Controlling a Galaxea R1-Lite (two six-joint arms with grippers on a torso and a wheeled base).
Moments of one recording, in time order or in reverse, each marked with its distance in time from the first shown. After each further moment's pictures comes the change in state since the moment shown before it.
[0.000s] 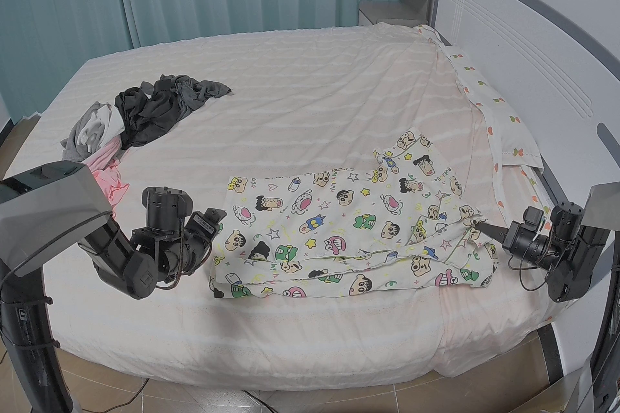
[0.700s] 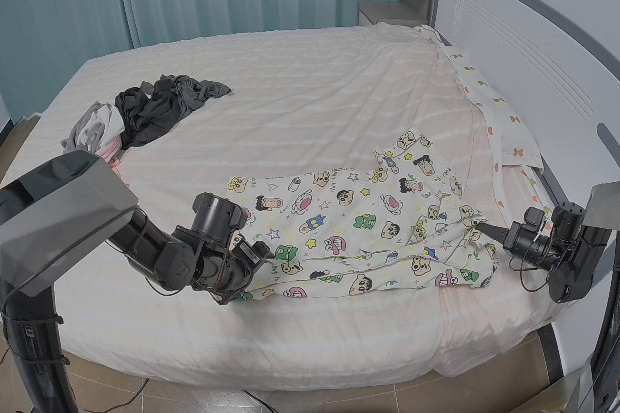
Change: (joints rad) left arm -0.173 0.017 -0.207 0.518 -0.052 -0.066; right arm 0.000 -0.015 0.025 0.000 -0.007 0.000
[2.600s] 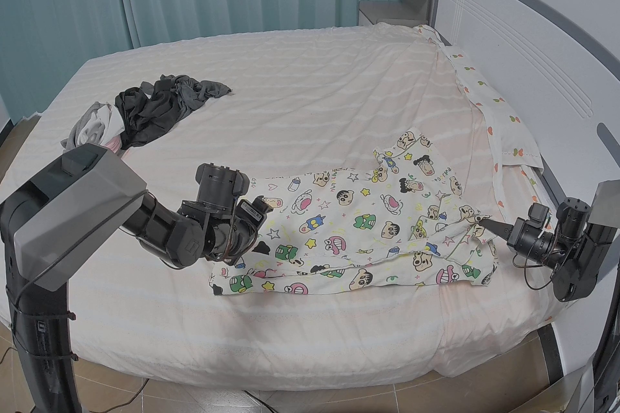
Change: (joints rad) left arm 0.043 0.073 -0.190 -0.080 0.090 -0.030; right arm -0.003 -0.046 0.023 0.000 0.001 0.001
